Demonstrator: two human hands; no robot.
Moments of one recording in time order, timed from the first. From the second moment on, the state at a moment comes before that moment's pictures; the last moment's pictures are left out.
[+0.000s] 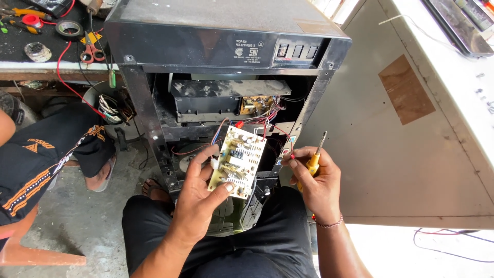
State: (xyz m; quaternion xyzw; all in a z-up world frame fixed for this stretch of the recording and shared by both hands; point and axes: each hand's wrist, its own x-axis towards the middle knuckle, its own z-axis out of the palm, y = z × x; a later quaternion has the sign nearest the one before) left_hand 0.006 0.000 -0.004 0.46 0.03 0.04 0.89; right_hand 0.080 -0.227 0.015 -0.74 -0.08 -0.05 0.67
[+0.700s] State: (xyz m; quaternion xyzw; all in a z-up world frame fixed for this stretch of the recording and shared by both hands) left_hand 0.001 0.000 -0.015 0.63 0.04 0.05 0.77; right_hand 0.109 -0.222 0.051 -0.72 -0.19 -0.11 0.66
